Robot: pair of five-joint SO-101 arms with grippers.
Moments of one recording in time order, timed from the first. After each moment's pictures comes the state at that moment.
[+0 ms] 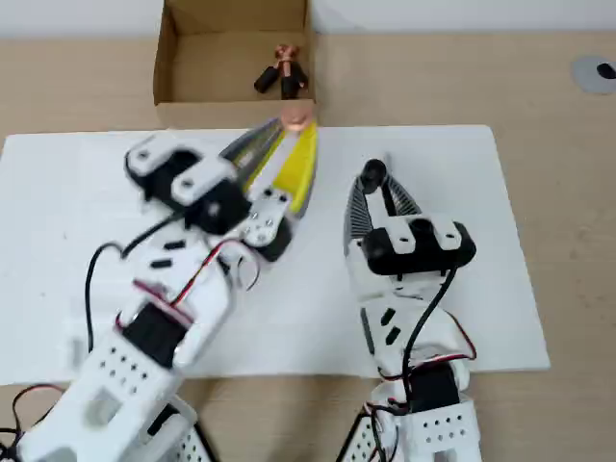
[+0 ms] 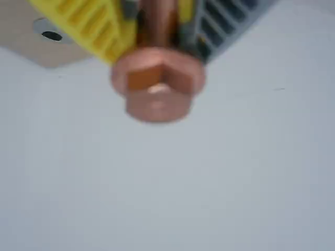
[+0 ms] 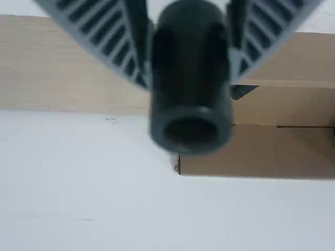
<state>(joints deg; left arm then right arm) 32.0 -56.1 54.6 -5.7 -6.8 -15.1 -103.4 94.3 14.3 -9.8</state>
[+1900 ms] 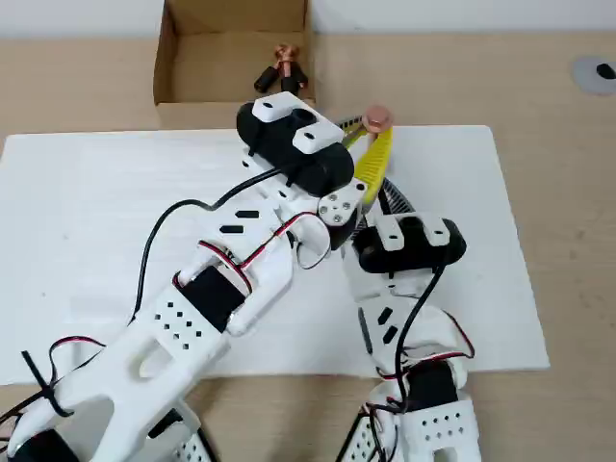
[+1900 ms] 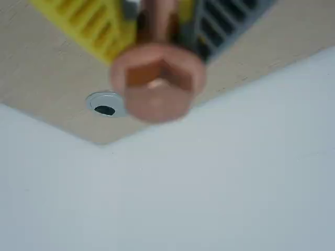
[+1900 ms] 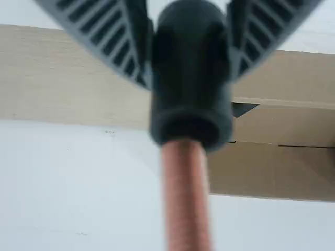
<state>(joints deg) 40.1 -37.2 43.2 -2.6 -8.7 -15.9 -103.3 94.5 14.8 -8.2</state>
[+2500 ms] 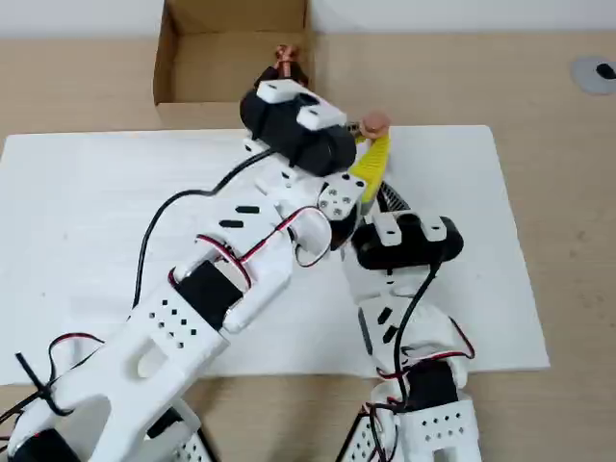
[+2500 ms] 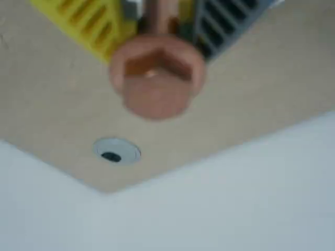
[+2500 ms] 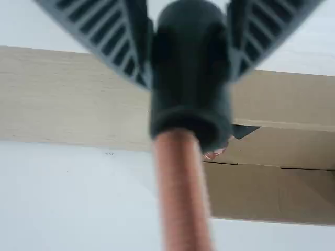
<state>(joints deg) 40.2 -37.0 38.0 9.7 -4.7 -15.9 -103.3 94.5 17.5 -8.2</state>
